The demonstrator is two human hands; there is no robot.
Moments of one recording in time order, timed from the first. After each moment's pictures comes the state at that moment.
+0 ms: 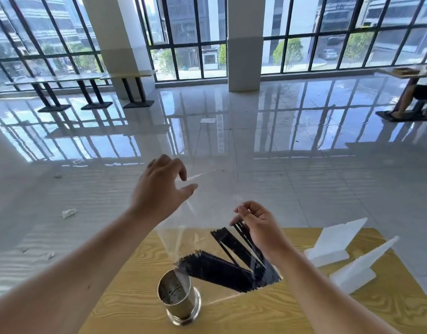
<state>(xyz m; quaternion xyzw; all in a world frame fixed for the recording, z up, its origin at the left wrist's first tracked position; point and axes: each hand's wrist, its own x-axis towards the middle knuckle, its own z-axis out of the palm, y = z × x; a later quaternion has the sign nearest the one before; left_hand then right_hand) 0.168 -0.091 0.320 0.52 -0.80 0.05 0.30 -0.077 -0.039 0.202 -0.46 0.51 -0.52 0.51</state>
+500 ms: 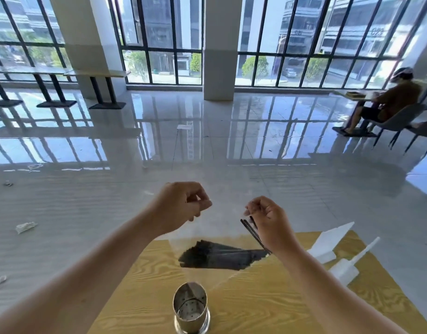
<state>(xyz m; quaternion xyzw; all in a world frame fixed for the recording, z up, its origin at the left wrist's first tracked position) 0.240 -0.121 0.320 0.44 -0.82 -0.27 0.24 -0.011 -0.052 0.243 -0.51 0.63 -0.52 0.28</state>
